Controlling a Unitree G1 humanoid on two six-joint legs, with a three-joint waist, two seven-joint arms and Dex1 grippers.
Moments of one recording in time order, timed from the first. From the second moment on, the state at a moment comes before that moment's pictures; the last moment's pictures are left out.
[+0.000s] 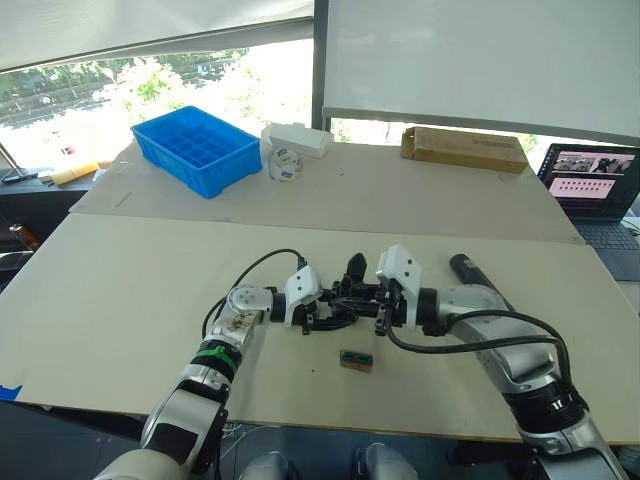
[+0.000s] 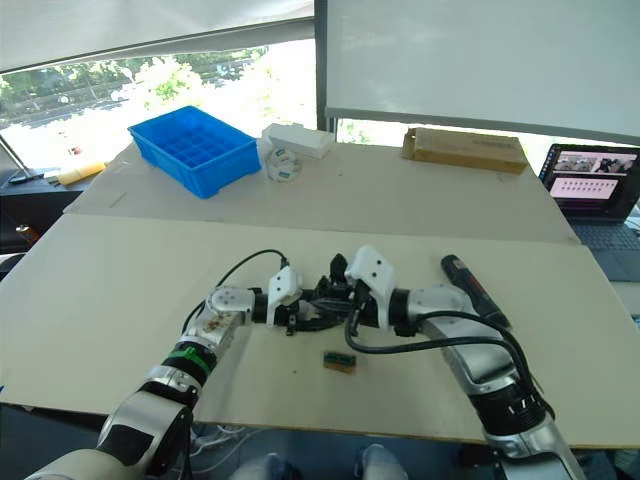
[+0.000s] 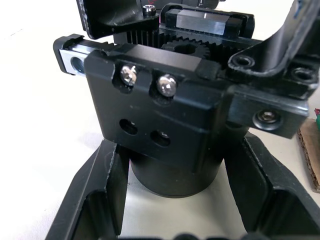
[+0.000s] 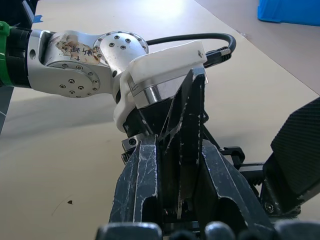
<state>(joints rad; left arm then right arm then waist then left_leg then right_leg) -0.70 0.21 -0.20 0.80 -0.07 -0.23 -1.21 -0.42 -0.54 0.23 -0.27 0.36 0.57 0.85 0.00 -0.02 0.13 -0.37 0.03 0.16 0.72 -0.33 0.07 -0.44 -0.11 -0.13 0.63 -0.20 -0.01</state>
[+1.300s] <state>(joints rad) -0.69 0.21 -0.20 0.80 -0.07 -0.24 -1.20 -0.48 -0.58 0.26 -0.28 0.35 0.65 0.85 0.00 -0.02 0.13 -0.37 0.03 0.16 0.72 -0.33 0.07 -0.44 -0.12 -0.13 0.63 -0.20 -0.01</state>
